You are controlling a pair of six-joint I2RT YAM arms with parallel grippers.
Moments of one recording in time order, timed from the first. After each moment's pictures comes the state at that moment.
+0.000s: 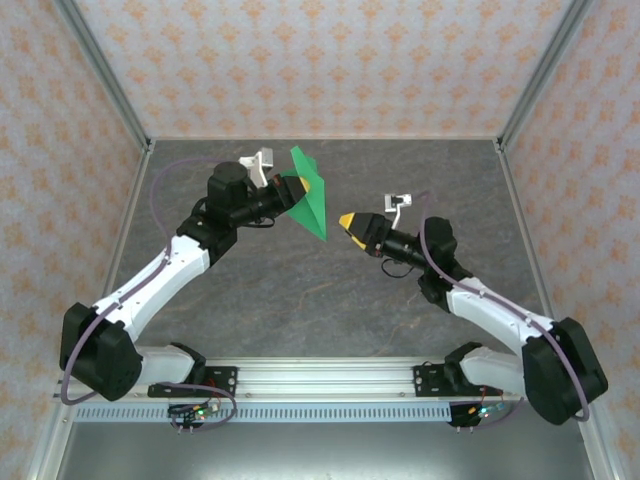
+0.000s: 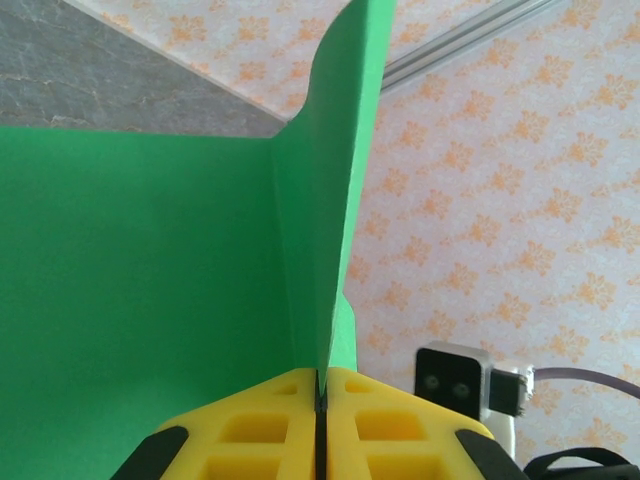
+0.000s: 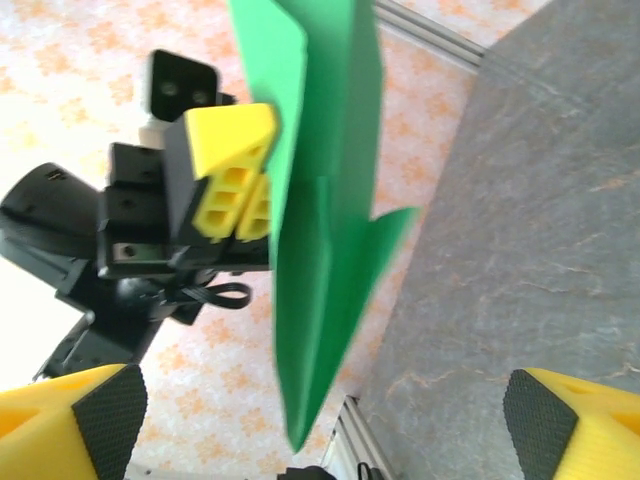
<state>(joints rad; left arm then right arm) -0.41 1.30 1.03 -0.01 0.42 -0.94 0.50 1.13 0.53 0.62 -0.65 1.16</state>
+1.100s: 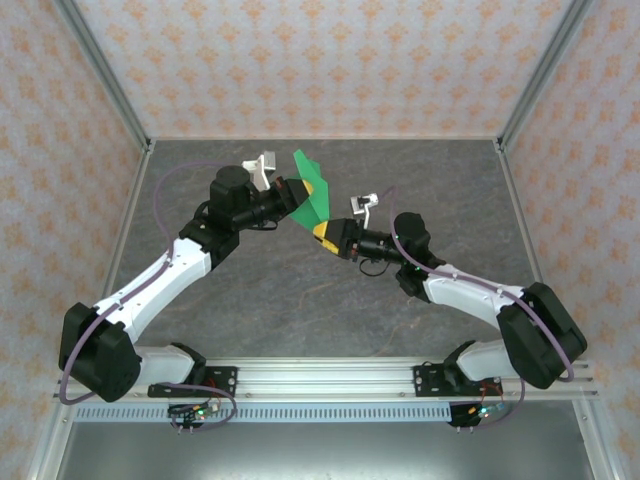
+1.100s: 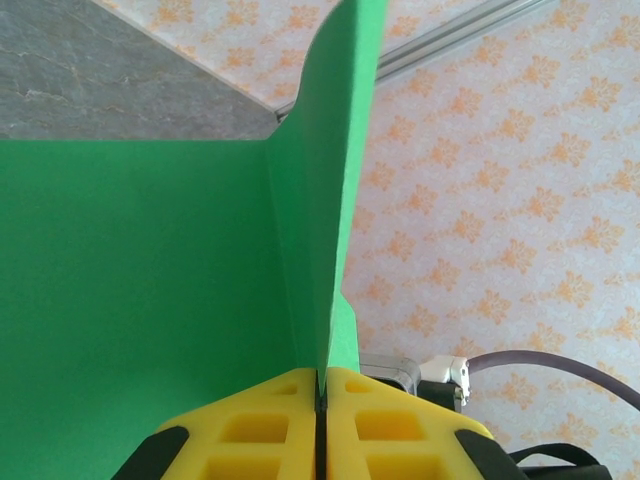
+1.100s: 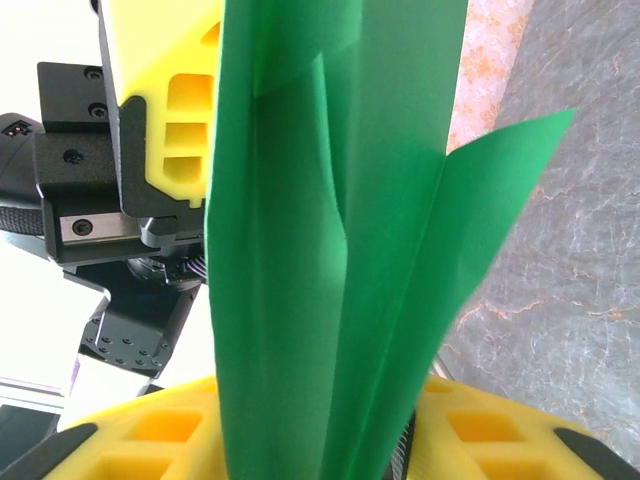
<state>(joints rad) -0.43 1.29 1.01 0.03 0.42 -0.99 0.62 1.34 0.63 0.75 -0.73 1.32</state>
